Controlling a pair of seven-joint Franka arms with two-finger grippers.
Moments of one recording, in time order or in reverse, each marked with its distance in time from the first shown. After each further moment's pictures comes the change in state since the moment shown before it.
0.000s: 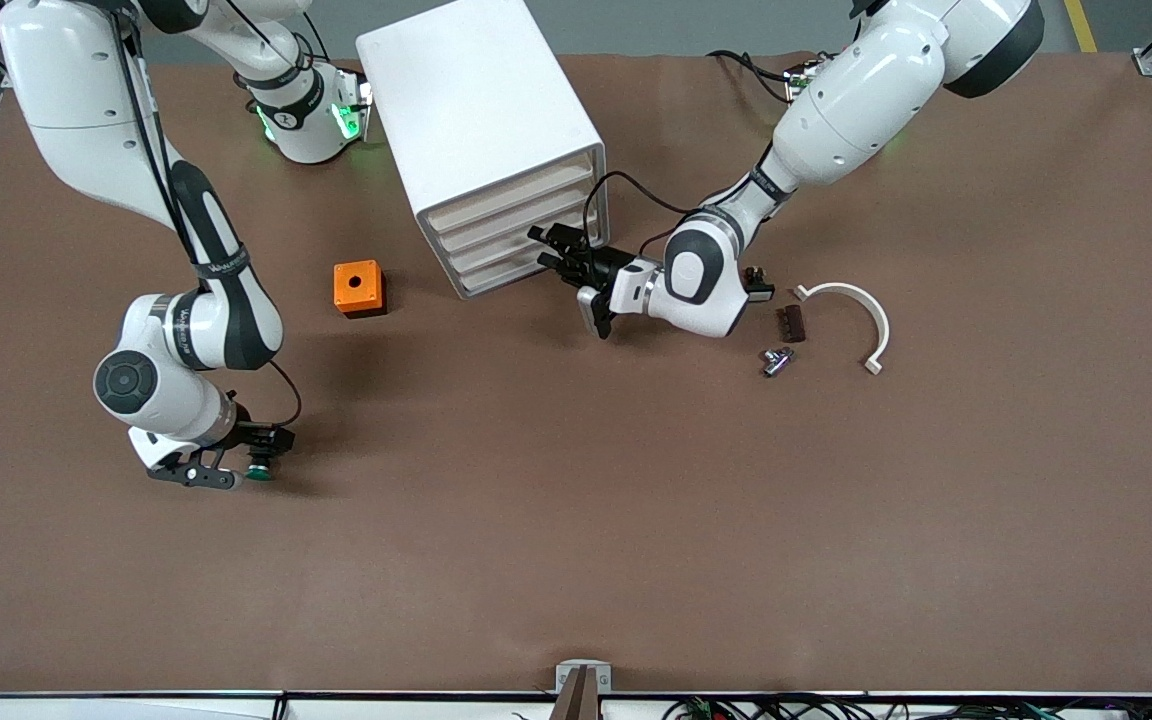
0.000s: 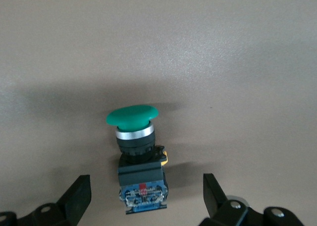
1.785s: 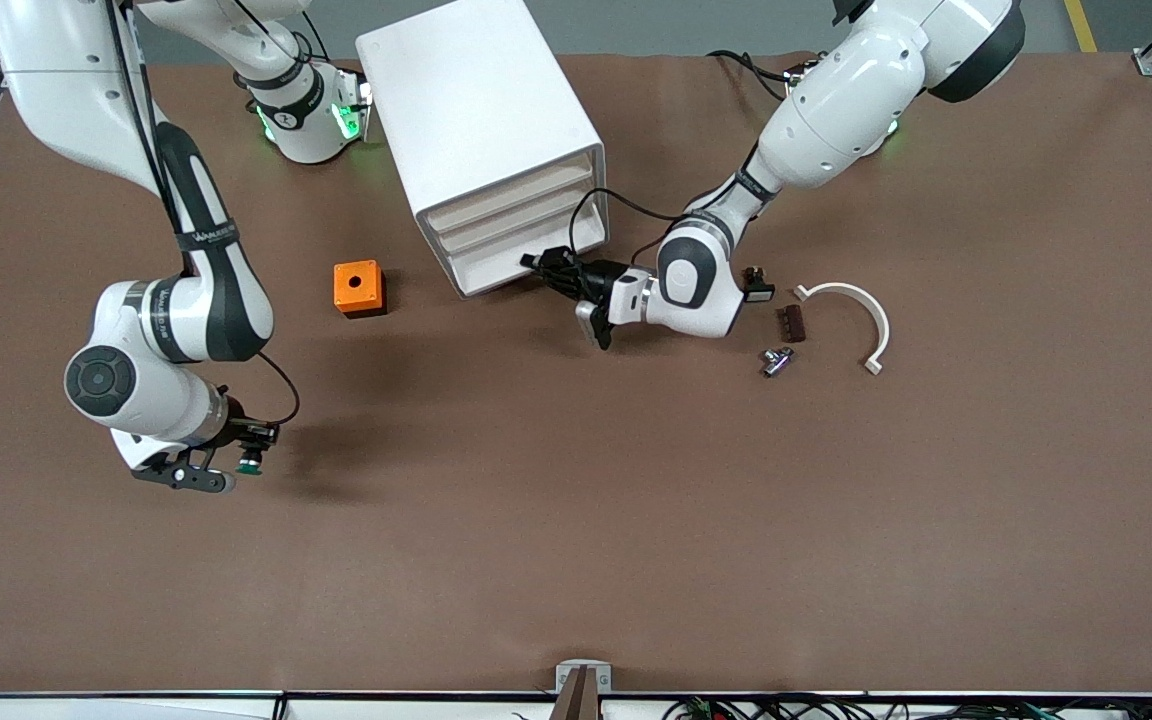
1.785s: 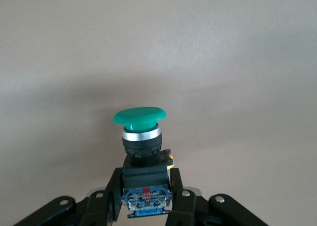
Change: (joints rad) left arm -0.059 0.022 0.078 0.065 -0.086 0.035 -0.027; right arm 0.061 -0.115 0.009 0.088 0.001 -0.273 0.139
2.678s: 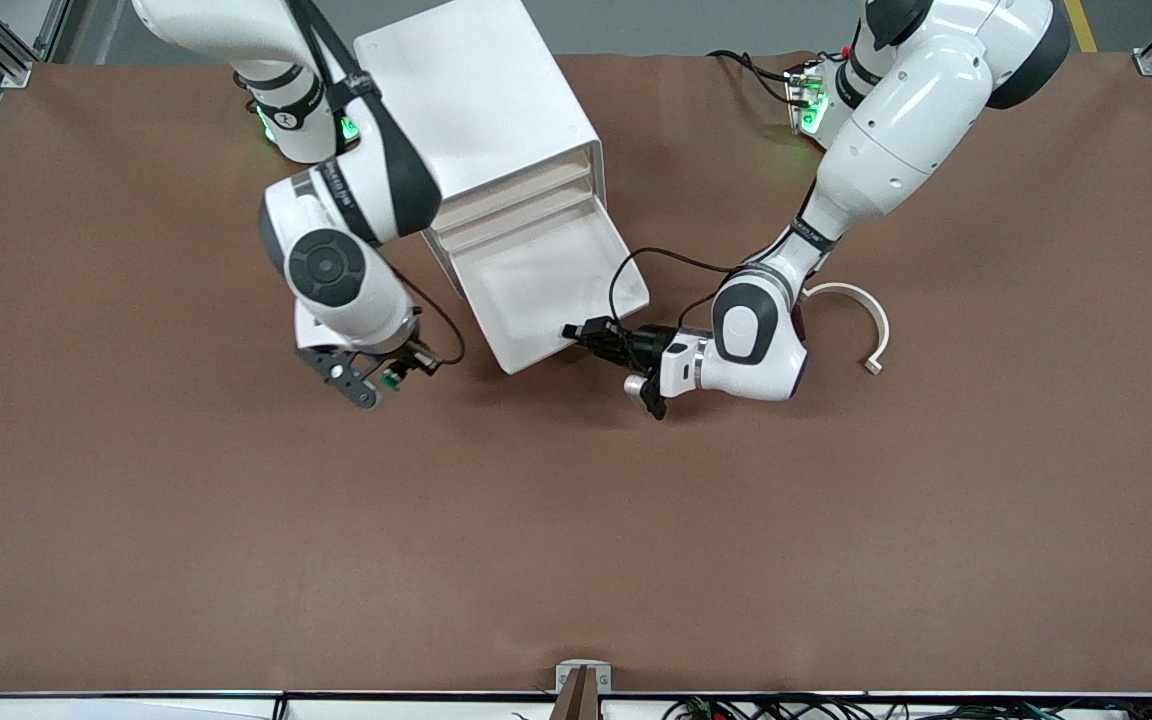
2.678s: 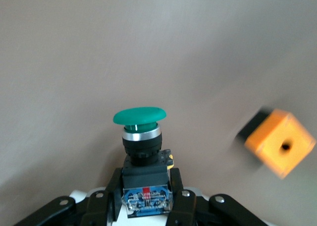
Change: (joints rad) left arm 0.136 0.002 0.027 0.131 0.253 0.005 -0.260; right arm 0.420 -0.122 0.012 0.047 0.096 -0.215 0.885
